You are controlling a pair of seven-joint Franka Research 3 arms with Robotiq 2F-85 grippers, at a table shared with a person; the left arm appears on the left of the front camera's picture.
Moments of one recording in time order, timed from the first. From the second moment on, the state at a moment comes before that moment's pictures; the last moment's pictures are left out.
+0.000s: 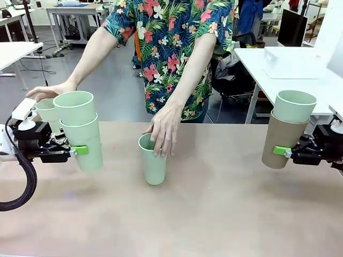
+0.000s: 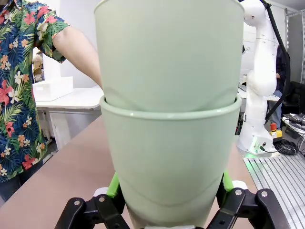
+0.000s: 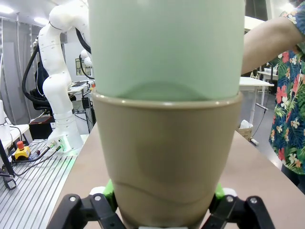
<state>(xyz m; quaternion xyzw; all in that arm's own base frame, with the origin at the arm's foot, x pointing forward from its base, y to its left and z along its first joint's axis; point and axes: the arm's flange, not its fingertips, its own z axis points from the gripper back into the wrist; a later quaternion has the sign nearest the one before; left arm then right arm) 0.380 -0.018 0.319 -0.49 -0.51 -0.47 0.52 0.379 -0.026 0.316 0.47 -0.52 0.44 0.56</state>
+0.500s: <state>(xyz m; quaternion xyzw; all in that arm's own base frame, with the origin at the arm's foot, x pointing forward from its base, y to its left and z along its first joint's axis) 0.380 -0.018 0.319 -0.49 -0.51 -0.47 0.52 0.379 -0.026 0.316 0.47 -0.52 0.44 0.56</state>
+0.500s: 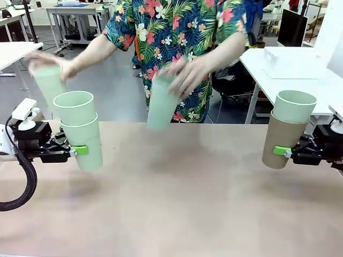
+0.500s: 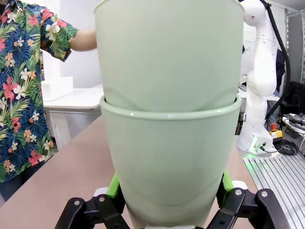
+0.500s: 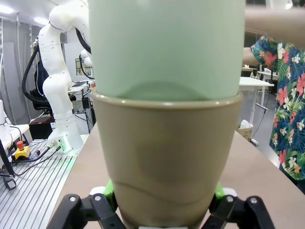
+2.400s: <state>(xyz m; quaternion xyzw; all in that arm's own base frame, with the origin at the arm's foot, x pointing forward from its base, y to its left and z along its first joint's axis) 0.380 -0.018 0.318 -0.49 -0.51 -0.47 0.52 0.379 -0.026 0.315 0.47 -0.52 0.44 0.57</state>
